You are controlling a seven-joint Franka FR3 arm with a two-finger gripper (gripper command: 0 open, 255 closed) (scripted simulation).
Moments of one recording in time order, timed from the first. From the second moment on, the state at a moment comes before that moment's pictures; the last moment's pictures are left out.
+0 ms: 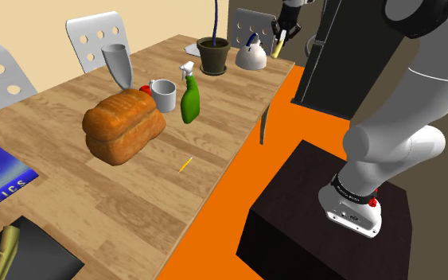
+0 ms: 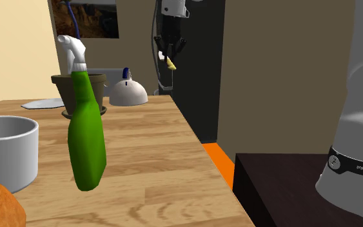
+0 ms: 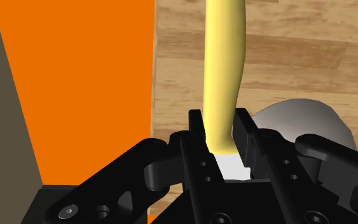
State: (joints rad) arm -0.81 0.13 0.26 -1.66 -0.10 1.96 0.73
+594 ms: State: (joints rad) arm -0.81 0.15 0.26 -1.77 -0.11 2.08 0.75
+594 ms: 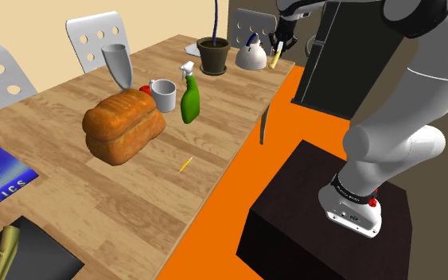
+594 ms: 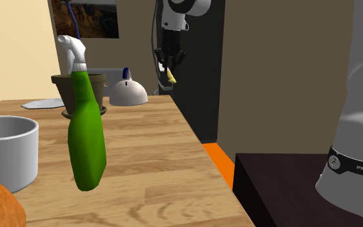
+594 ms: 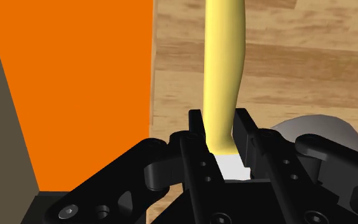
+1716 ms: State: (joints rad) arm -0.81 0.21 0.25 -1.91 -0.15 2.28 0.78
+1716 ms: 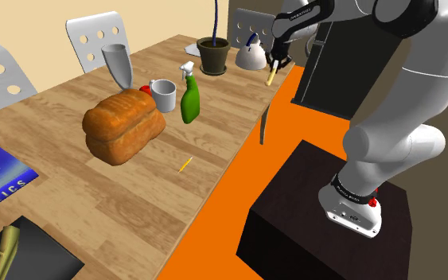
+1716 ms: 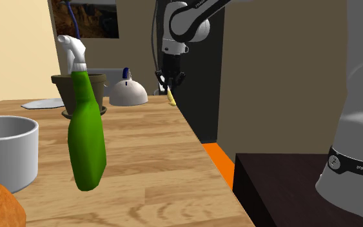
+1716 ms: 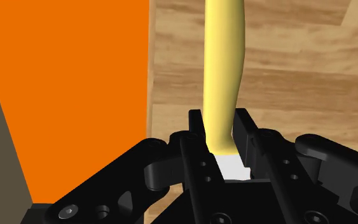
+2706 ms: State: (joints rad) arm -0.80 0.28 0.24 -1.97 -0.19 2.41 0.81
